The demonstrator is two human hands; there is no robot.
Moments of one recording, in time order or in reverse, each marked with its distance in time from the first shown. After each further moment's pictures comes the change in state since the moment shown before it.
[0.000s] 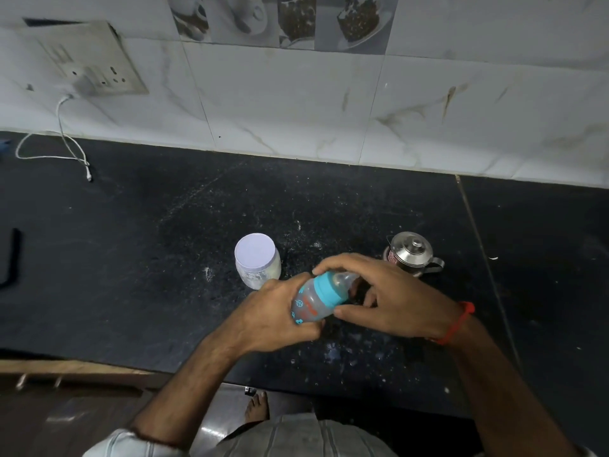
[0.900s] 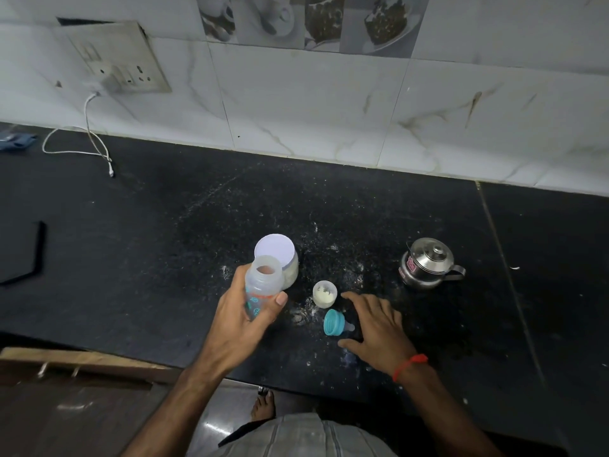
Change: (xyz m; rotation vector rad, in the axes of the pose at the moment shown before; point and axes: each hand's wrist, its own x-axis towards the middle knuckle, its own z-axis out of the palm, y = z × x) left_hand -0.050 -0.043 -0.010 -0.401 0.524 -0.104; right_hand 0.007 0.098 0.118 -0.372 0.061 0.453
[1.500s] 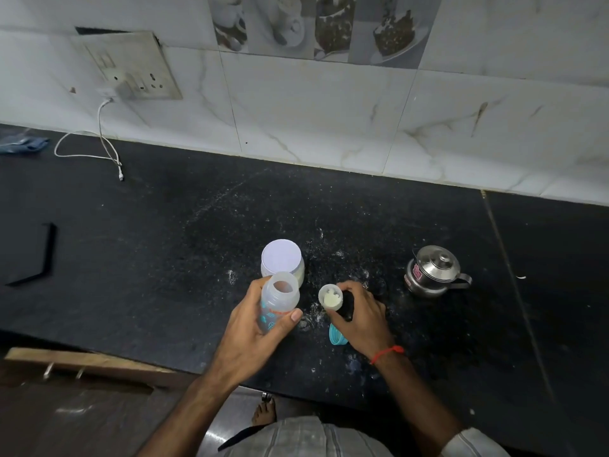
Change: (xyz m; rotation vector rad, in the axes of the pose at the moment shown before) left_hand -0.009 -0.003 0.004 -0.006 -0.048 0.003; right_hand 0.041 -0.019 0.020 0.345 0.252 0.008
